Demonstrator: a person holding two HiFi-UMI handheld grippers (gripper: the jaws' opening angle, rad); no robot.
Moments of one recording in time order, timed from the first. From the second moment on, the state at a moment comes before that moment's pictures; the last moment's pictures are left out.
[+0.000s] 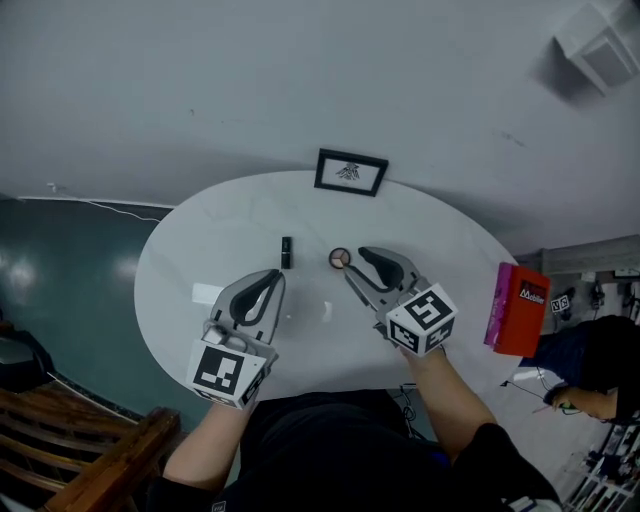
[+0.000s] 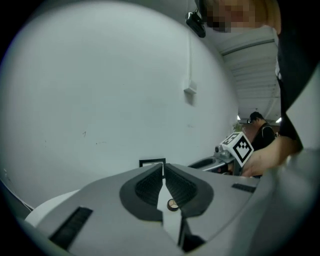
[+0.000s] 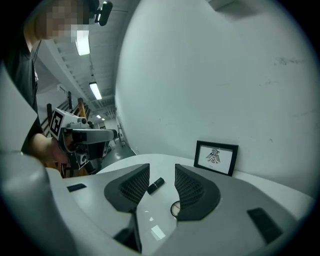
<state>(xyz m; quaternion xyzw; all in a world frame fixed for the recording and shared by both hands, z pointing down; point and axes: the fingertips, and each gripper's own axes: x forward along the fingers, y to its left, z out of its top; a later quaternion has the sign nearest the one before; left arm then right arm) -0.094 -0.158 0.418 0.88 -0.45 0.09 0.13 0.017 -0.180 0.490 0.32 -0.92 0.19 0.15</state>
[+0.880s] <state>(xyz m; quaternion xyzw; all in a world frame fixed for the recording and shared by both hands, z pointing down) -0.106 -0.156 0.449 0.86 -0.47 0.09 0.16 0.013 -0.196 0.620 0.30 -0.89 0.20 0.28</state>
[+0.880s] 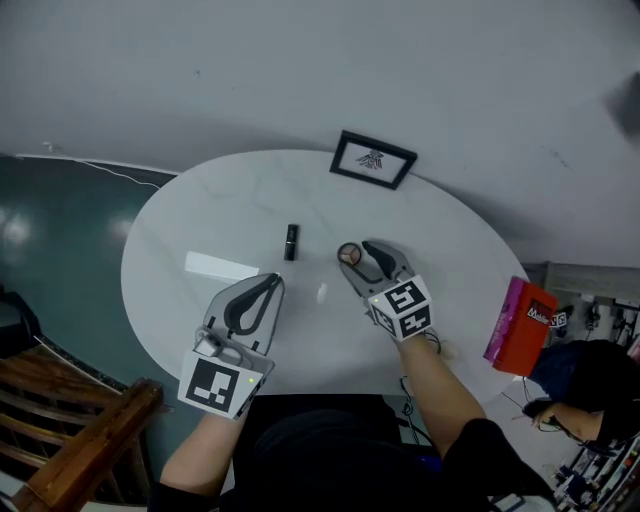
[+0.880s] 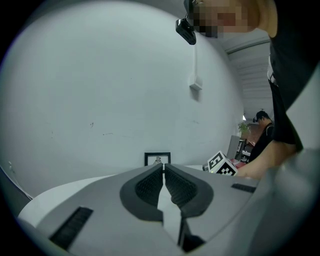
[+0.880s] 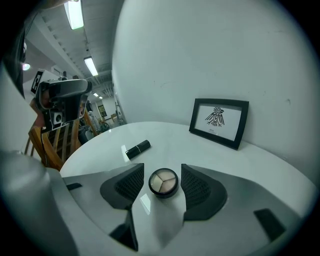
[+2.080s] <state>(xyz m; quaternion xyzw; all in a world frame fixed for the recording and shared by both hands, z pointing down) -0.151 -0.125 0.443 0.84 -0.50 0.08 0.19 -0.038 -0.209 0.618 0.29 -0.89 0.14 0.33</state>
